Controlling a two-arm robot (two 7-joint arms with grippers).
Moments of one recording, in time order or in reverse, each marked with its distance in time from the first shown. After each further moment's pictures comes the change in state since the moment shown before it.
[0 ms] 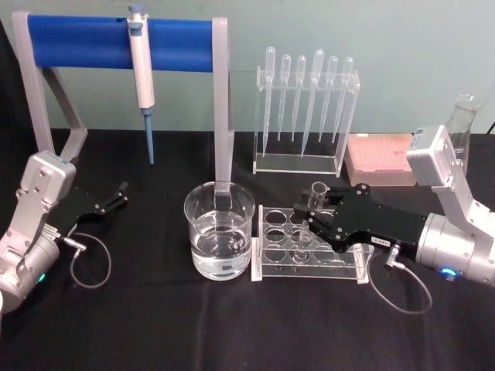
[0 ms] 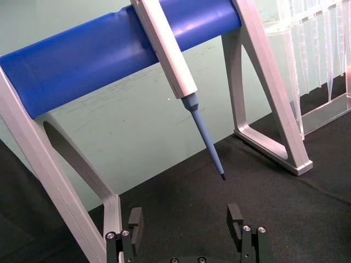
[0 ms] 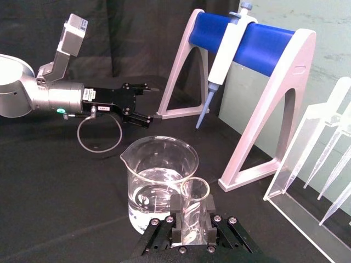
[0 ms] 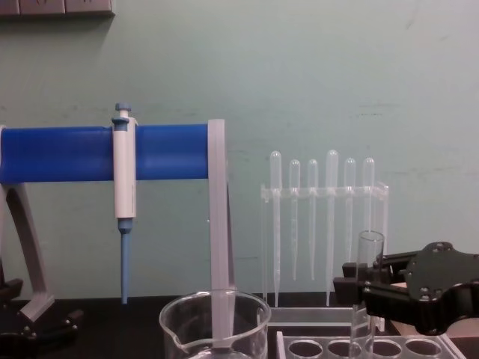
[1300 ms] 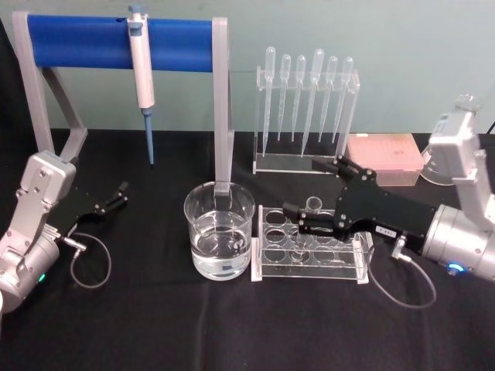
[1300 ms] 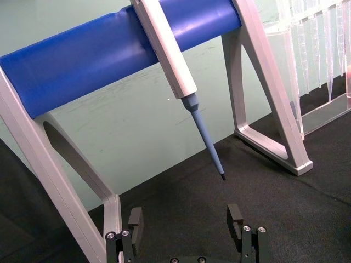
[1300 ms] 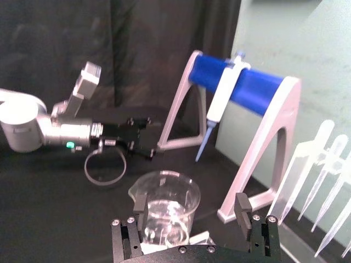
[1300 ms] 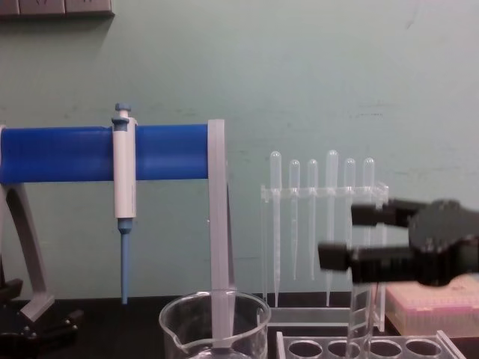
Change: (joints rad) left arm 0.000 0.000 0.000 0.000 0.000 0.000 0.000; right arm -0.050 0.008 0.053 -0.091 0.042 -0.032 -0.021
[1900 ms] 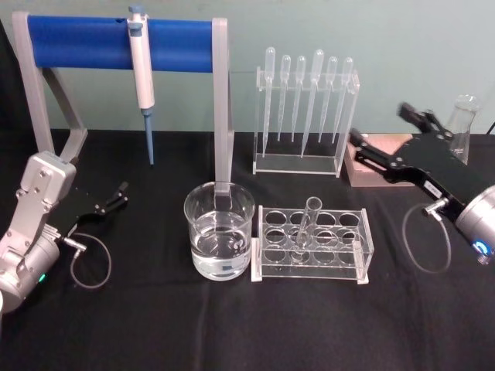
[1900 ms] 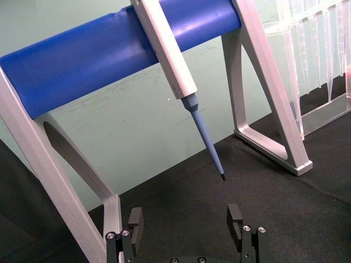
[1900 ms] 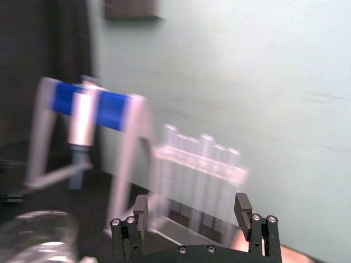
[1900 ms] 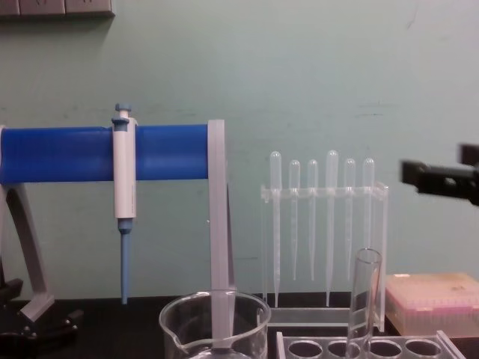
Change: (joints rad) left arm 0.000 0.000 0.000 0.000 0.000 0.000 0.000; right arm -0.170 -0.103 0.193 -0.115 -0.069 0.035 -0.432
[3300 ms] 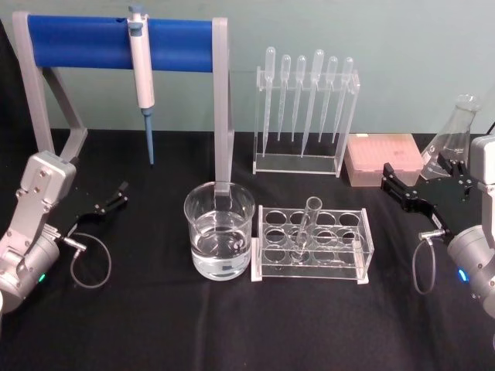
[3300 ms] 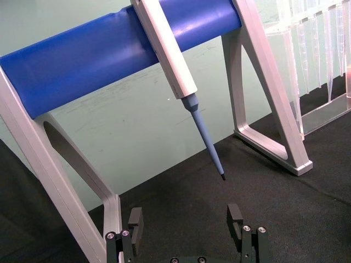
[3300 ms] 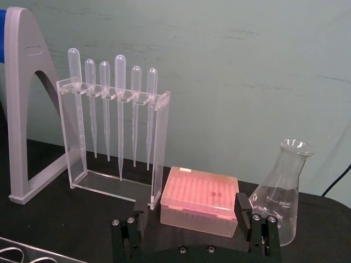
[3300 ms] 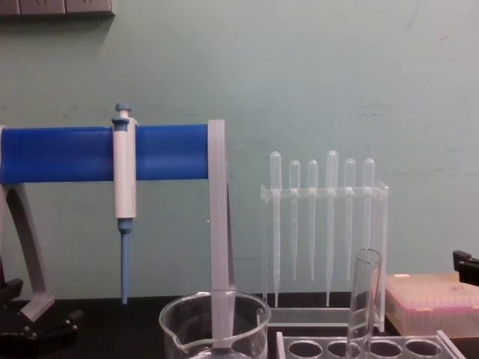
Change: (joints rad) left arm 0.000 0.000 0.000 0.000 0.000 0.000 0.000; right arm -0.041 -0.157 0.022 0.147 -0.195 0.030 -0.236
